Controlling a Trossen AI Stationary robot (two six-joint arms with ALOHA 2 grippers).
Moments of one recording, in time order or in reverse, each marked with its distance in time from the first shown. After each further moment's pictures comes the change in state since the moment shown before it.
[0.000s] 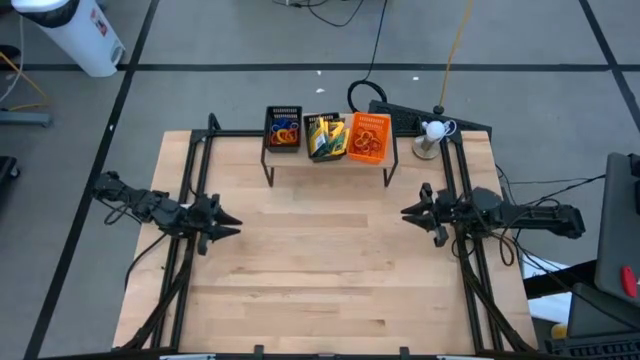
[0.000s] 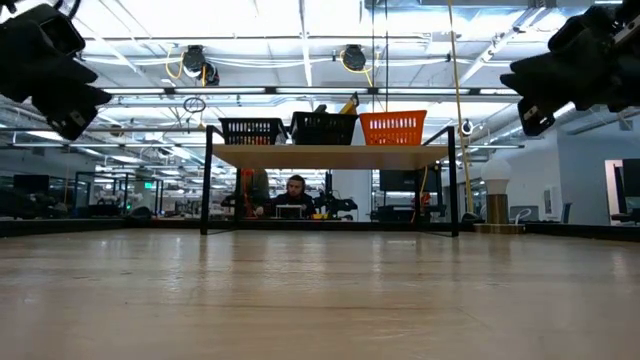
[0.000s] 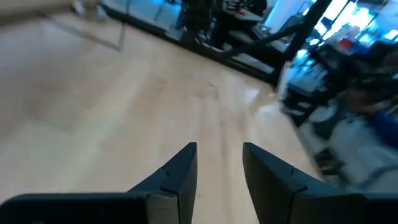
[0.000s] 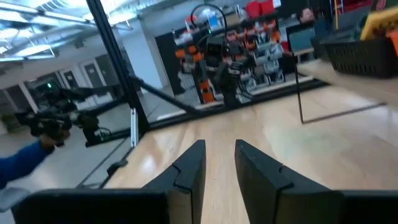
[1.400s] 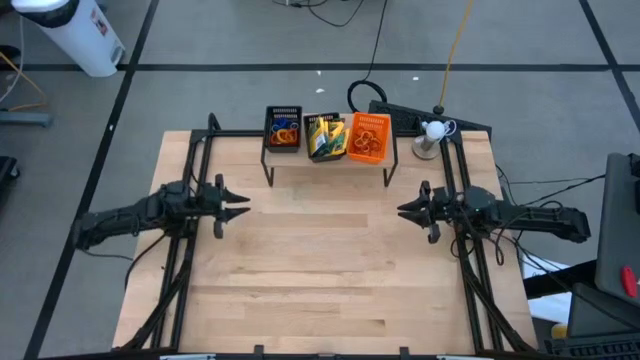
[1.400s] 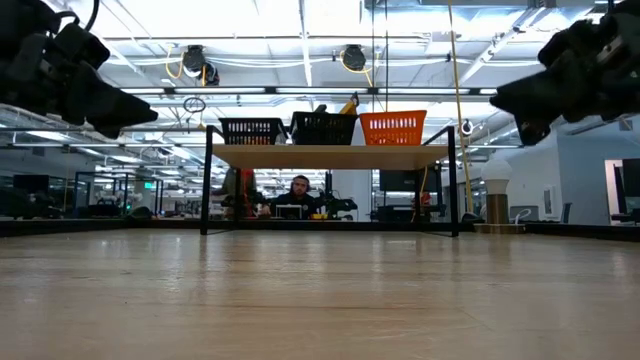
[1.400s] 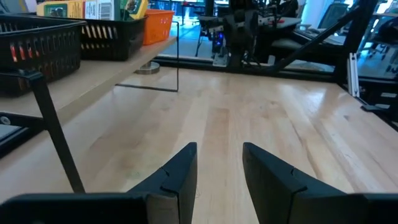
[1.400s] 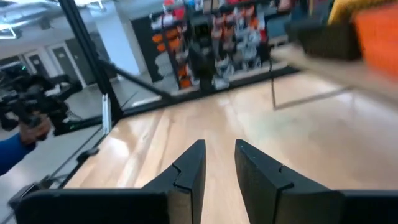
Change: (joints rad) left arm 0.627 0.026 -0.087 0.199 0.420 0.481; right arm -0.065 0.065 0.000 -0.010 0.011 -0.045
